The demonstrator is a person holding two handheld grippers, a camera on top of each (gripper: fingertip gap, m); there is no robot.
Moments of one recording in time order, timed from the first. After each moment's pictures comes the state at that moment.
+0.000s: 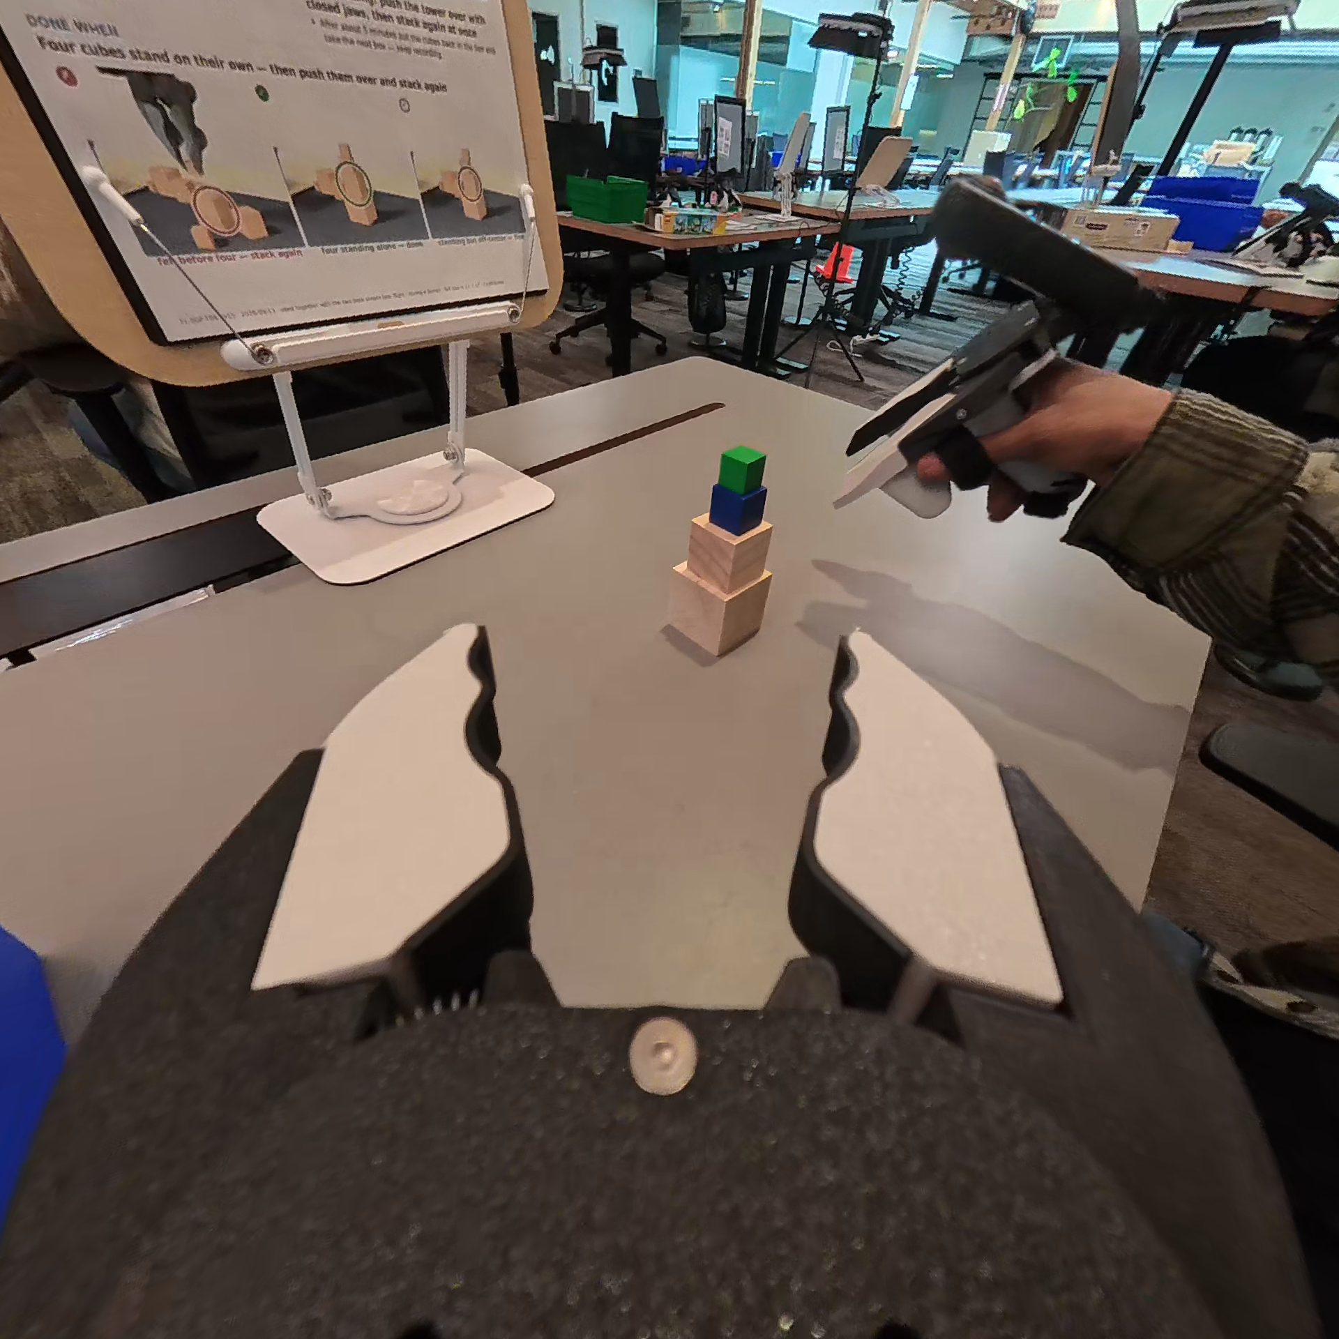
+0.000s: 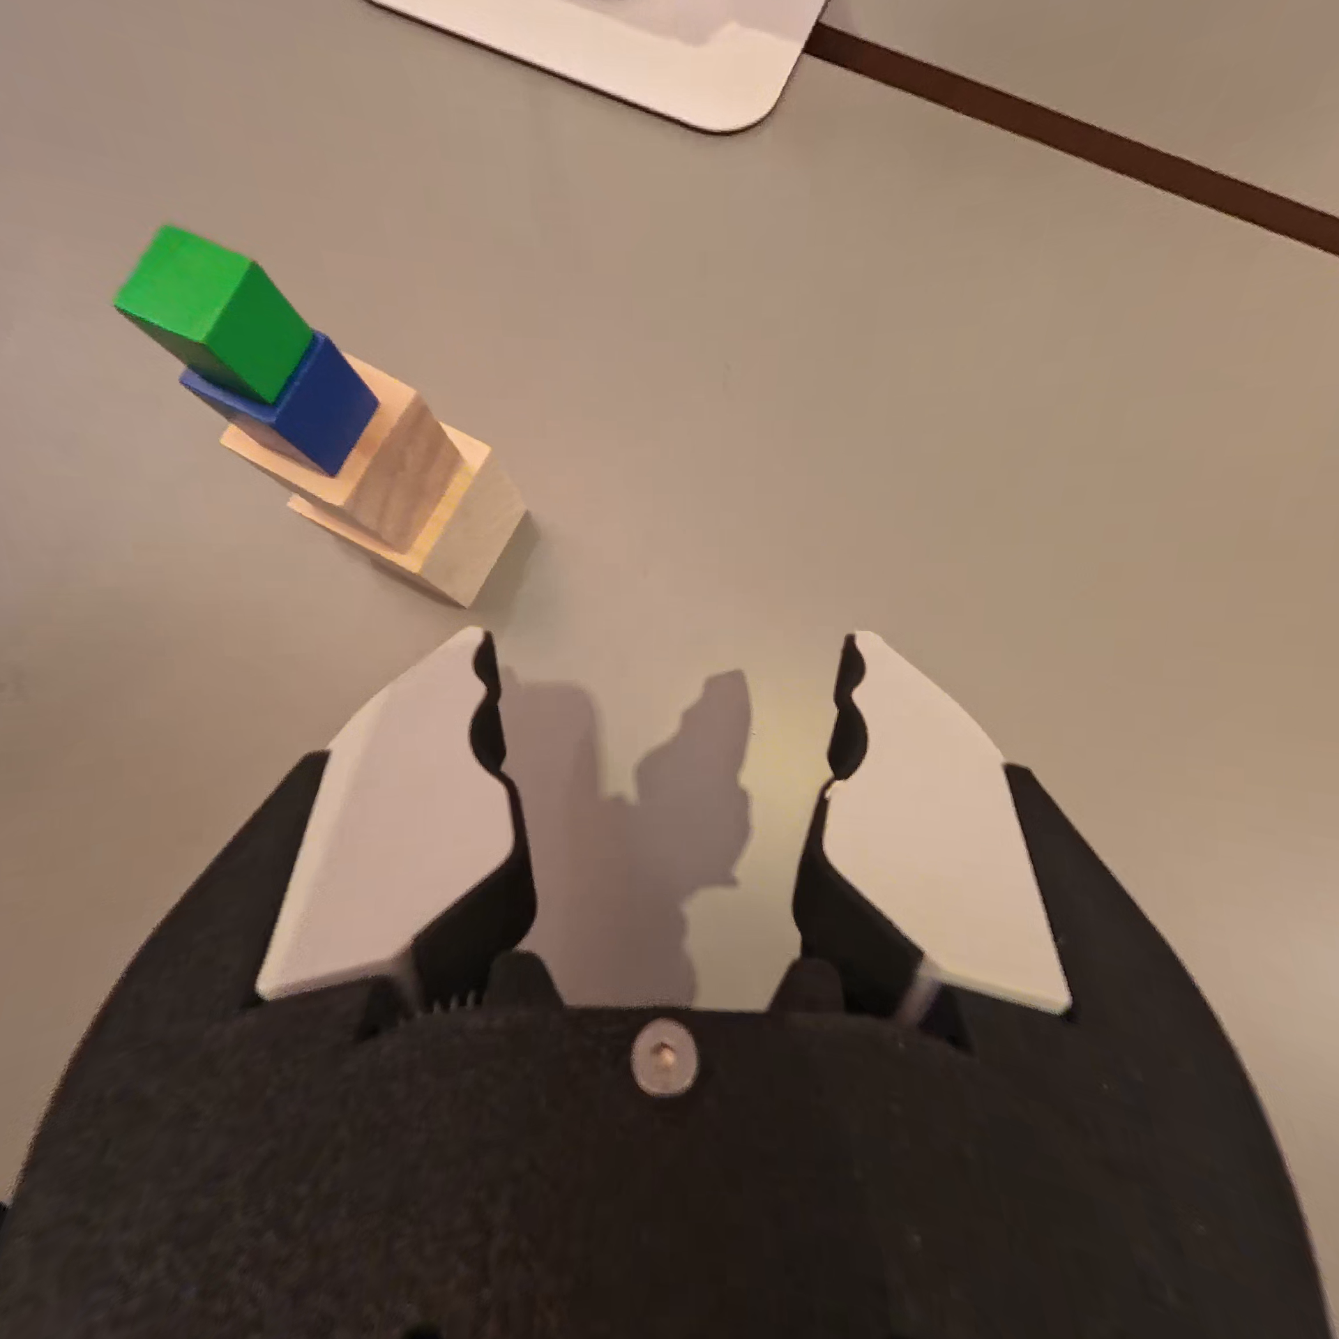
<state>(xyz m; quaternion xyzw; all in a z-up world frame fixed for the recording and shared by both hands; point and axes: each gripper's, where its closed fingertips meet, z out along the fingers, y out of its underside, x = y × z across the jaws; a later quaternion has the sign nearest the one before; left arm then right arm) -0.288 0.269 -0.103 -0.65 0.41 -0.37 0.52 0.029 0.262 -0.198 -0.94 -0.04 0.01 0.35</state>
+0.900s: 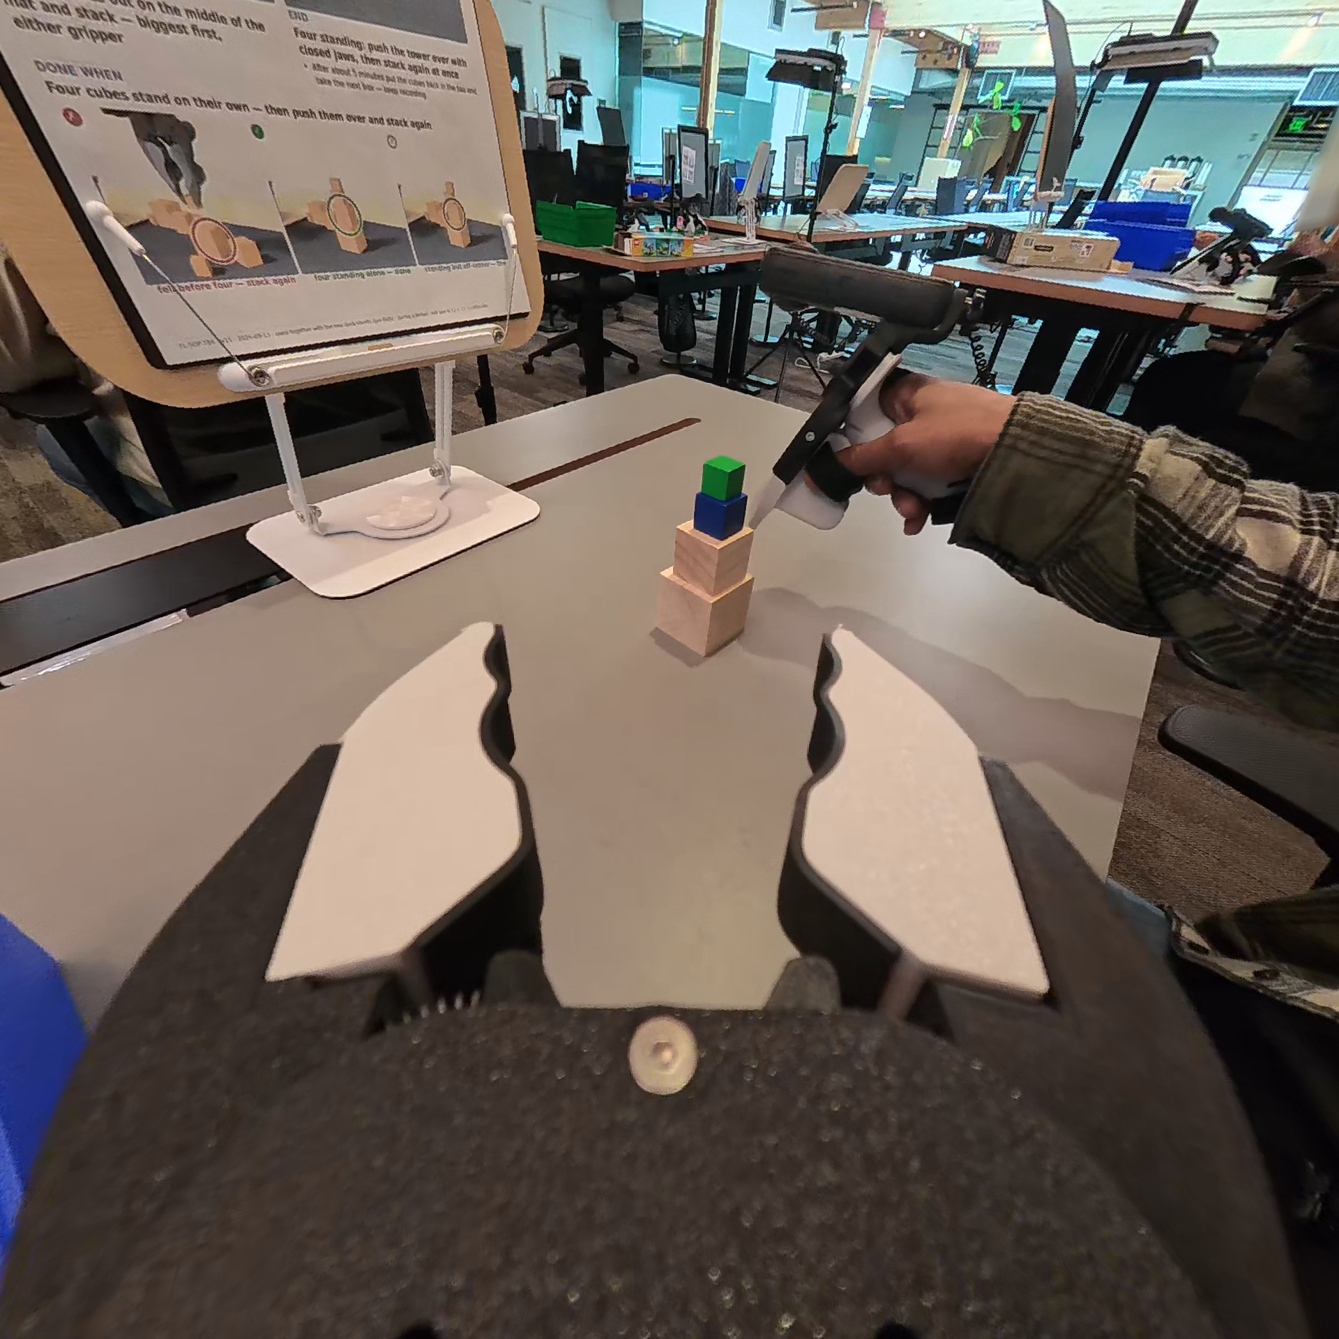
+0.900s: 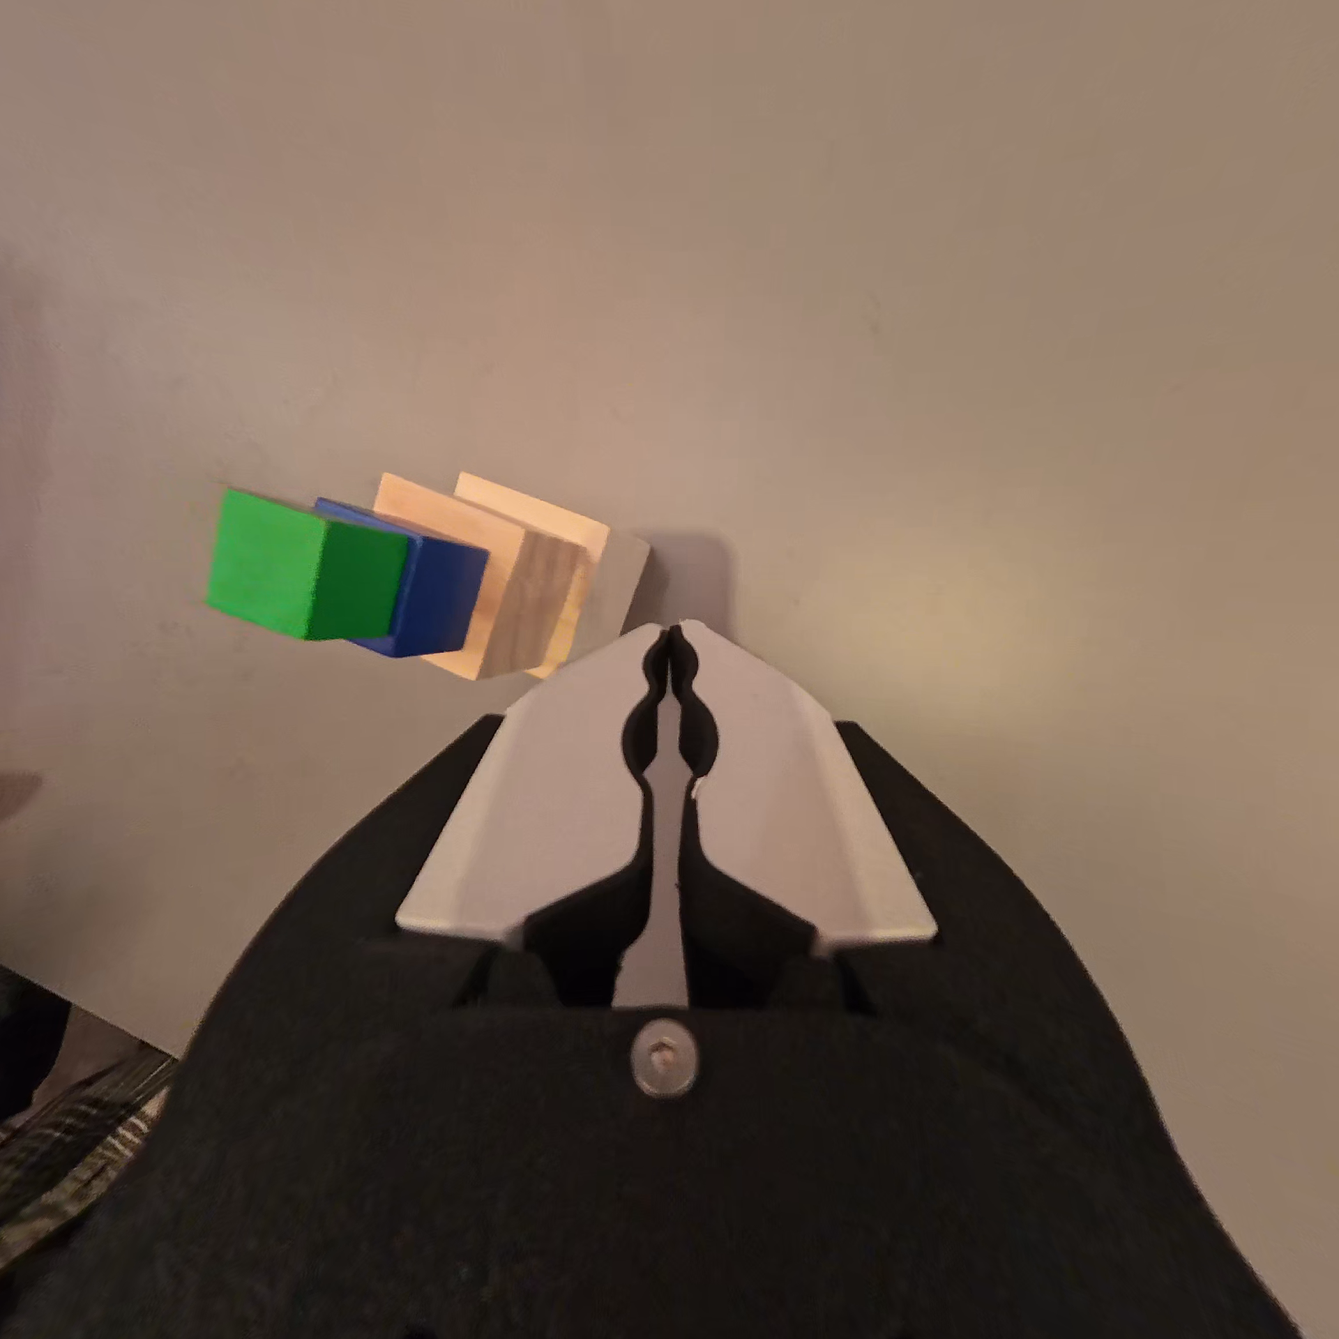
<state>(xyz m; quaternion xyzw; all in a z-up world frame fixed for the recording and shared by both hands) -0.303 0.265 -0.096 -0.64 0.42 -0.39 0.52 -0.019 0.297 -0.219 -0.97 0.04 0.10 0.24</state>
